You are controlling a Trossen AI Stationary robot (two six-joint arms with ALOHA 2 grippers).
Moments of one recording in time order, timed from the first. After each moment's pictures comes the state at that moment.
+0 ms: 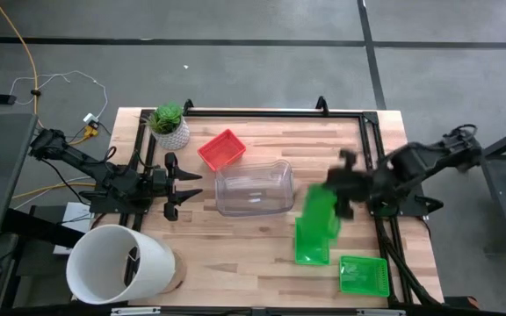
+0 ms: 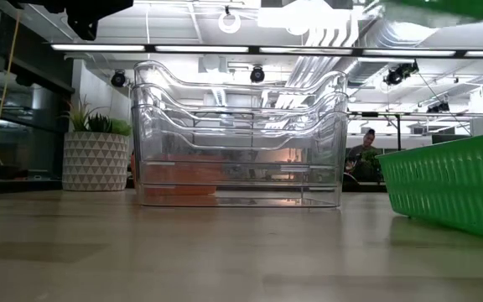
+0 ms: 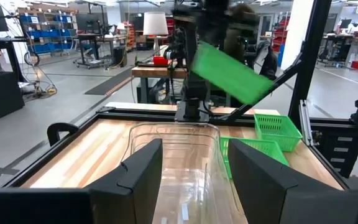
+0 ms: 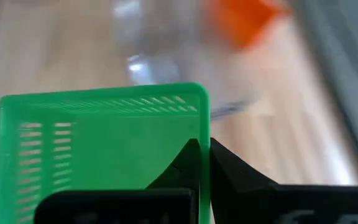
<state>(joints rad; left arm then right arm) -0.33 0.62 0.39 0.20 -0.56 -0.02 0.41 1.18 1.40 -1.20 0.44 0.40</state>
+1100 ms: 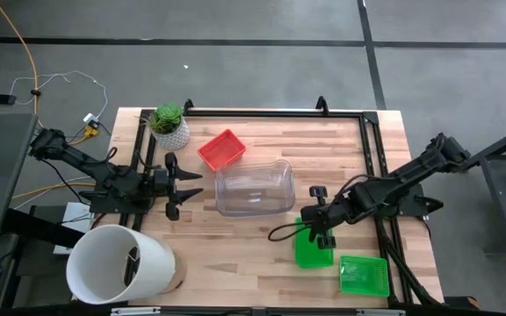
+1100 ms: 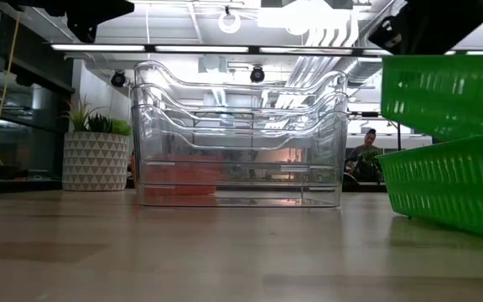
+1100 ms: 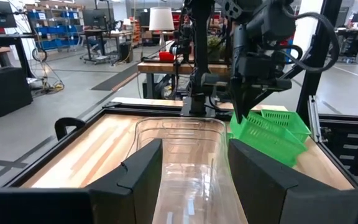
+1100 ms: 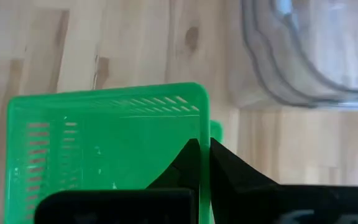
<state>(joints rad) -0.33 0.63 0.39 0.18 -0.59 -0.03 0.45 1.38 1.06 -0.78 0.19 0.29</state>
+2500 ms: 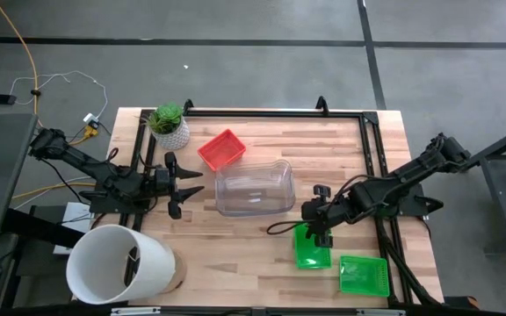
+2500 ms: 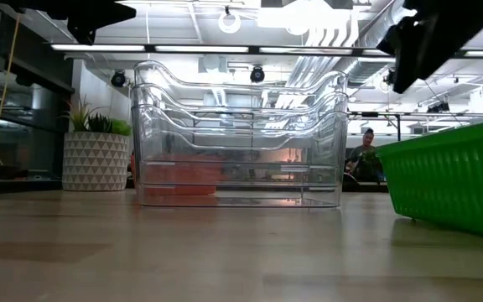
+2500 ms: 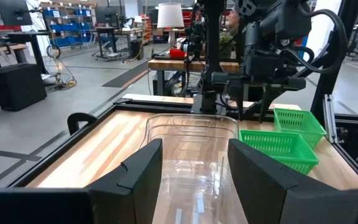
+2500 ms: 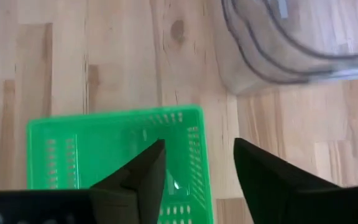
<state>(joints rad) -0.33 0.64 0.39 0.18 -0.64 -0.04 0.45 1.38 1.04 -0.79 0.20 0.45</state>
